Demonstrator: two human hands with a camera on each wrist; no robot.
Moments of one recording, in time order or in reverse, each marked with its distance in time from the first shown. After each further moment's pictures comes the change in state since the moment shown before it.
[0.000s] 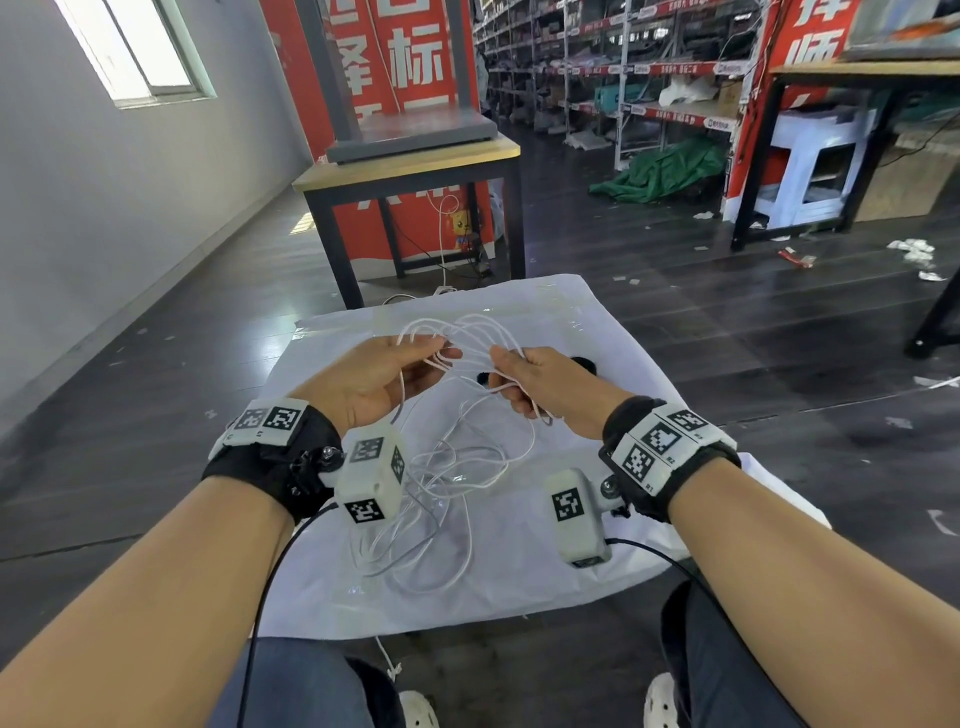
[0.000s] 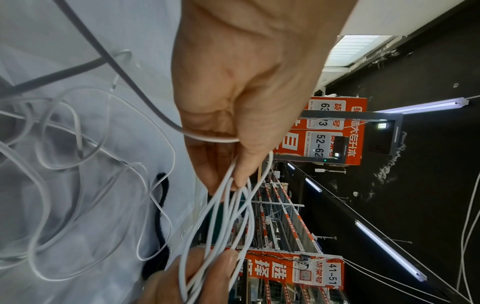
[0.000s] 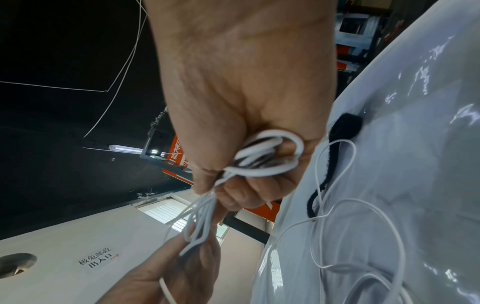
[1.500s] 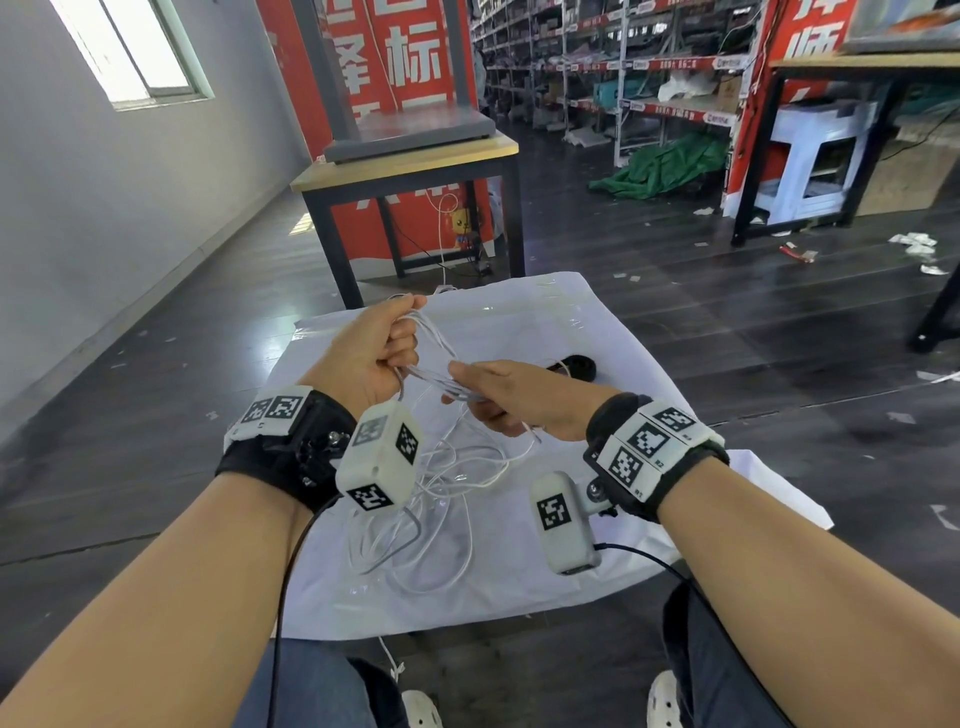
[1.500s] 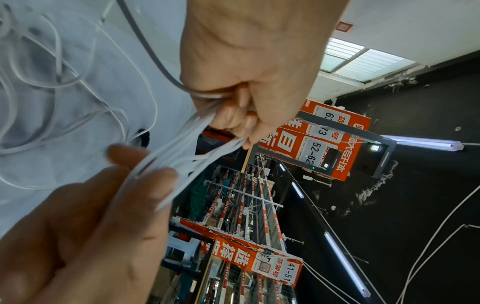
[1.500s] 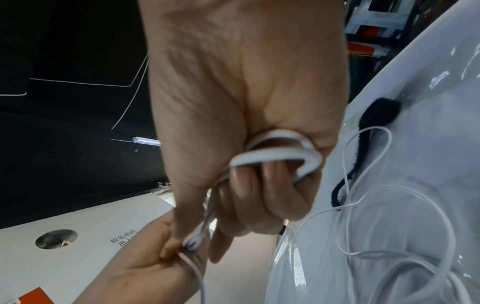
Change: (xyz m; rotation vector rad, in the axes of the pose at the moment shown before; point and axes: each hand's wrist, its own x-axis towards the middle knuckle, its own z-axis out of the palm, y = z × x) left_hand 0.000 0.020 0.017 -0.234 0.130 0.045; right_hand -0.004 -0.014 0.018 -0.063 -0.298 -0.017
